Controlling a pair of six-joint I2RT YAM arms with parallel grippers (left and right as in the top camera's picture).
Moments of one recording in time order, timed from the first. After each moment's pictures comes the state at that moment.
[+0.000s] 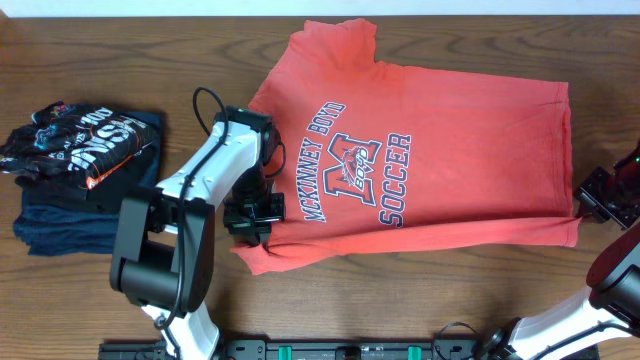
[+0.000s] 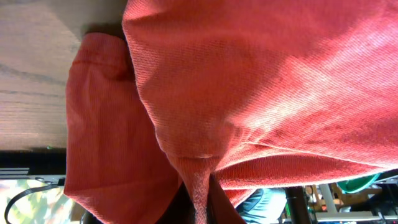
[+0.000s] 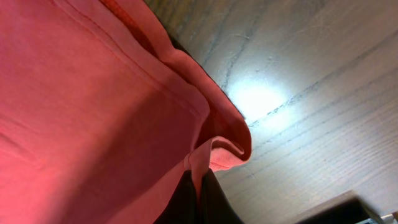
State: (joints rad) left arm -0.30 1.88 1.28 -1.48 0.23 -0.30; right arm -0.63 1.89 1.41 -1.22 -0.01 0.26
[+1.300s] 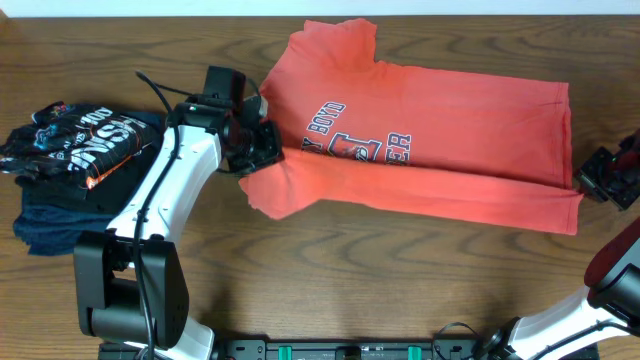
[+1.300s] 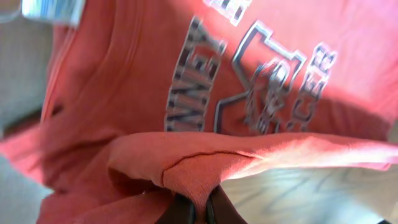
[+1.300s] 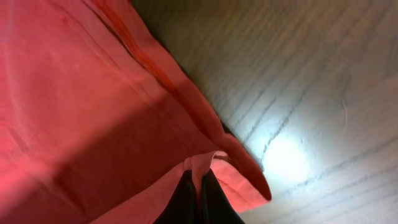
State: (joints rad) left arm -0.17 1.72 1.28 -0.82 0.44 -0.43; right arm -0.60 1.89 1.41 -1.00 -0.05 0.26
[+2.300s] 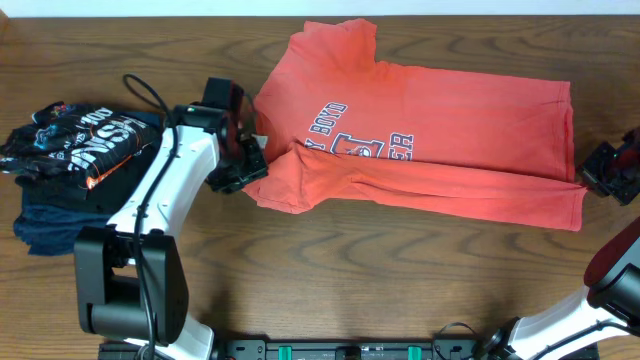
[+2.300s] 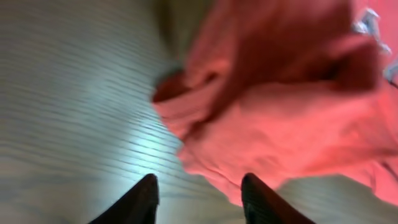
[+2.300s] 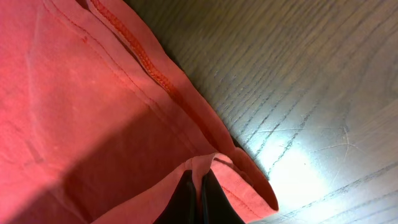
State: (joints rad) left arm -0.14 1.73 1.25 -0.99 0.15 -0.57; right arm -0.60 1.89 1.41 -0.95 -0.05 0.26
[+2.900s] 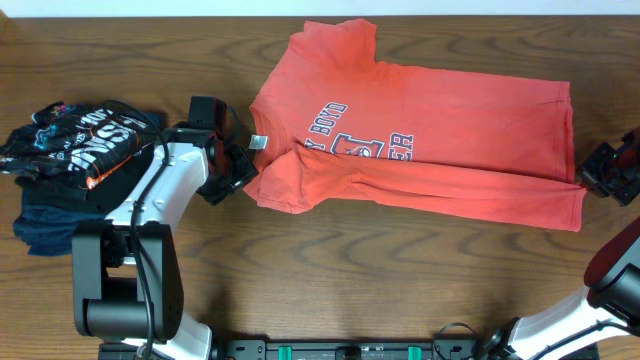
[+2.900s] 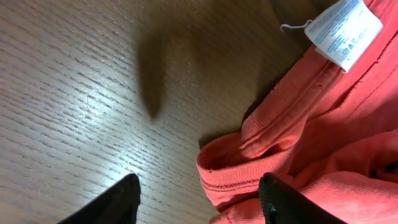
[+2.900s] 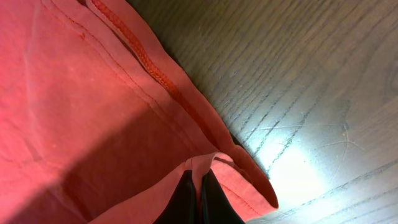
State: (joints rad) left arm -0.07 1.73 1.09 -0.75 0.11 -0.68; right arm -0.60 1.89 1.41 -0.95 -0.05 0.26
